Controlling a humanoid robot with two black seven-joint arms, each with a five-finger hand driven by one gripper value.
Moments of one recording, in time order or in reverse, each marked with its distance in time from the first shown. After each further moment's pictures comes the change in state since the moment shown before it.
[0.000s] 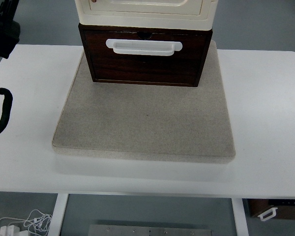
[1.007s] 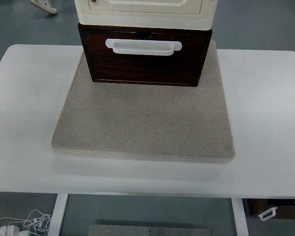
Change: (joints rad) left arm -0.015 0.168 0.272 0.628 -0.001 0.514 -0.094; right arm 0.000 0.000 0.000 0.000 0.000 0.000 0.000
